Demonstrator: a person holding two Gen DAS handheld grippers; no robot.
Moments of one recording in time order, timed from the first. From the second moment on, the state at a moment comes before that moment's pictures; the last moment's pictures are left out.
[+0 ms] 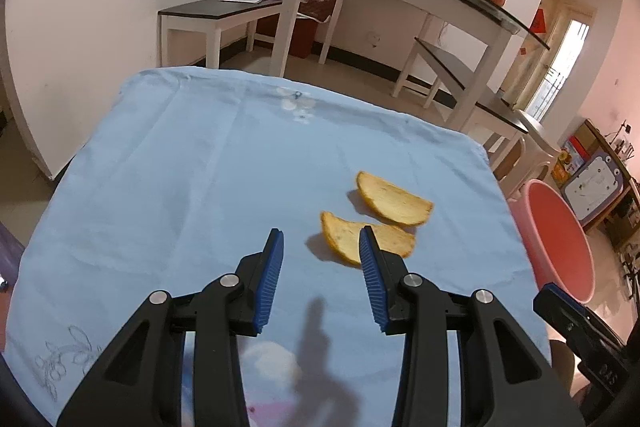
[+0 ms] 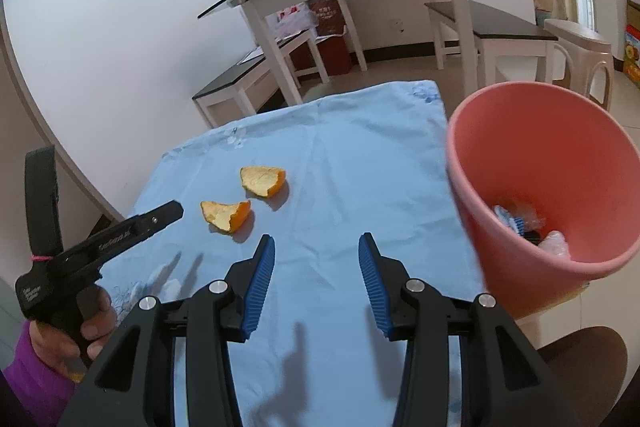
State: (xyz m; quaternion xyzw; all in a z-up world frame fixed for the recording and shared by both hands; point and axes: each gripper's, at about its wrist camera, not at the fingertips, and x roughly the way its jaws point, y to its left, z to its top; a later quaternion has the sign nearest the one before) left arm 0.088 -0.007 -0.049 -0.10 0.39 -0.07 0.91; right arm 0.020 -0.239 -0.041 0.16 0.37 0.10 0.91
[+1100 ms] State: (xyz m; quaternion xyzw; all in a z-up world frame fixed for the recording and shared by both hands) left arm 0.104 0.008 -0.058 -0.12 0.43 -0.09 0.89; right arm 0.136 -0.187 -0.065 0.14 0.43 0.13 0.88
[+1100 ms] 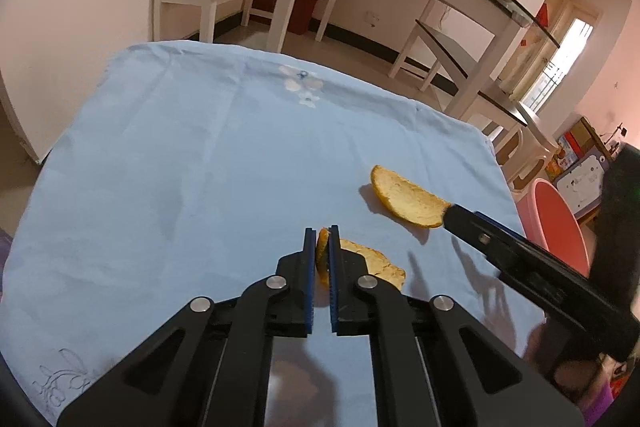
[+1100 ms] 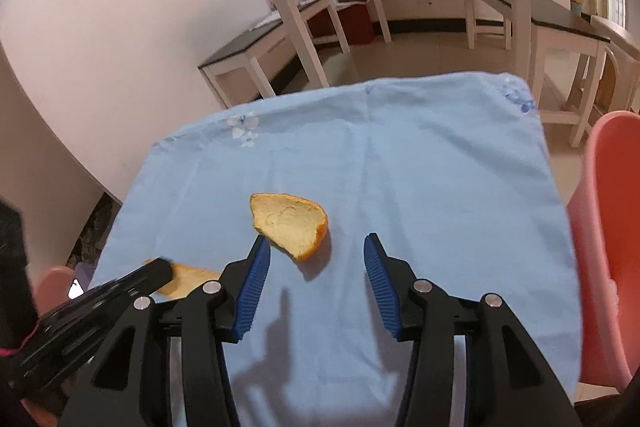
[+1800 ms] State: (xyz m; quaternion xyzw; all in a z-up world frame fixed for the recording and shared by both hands) left arm 0.081 0.020 -0.050 -0.13 0.42 -0.07 0.90; right arm 0.117 -0.183 -0.059 0.12 0.42 0.12 0.89
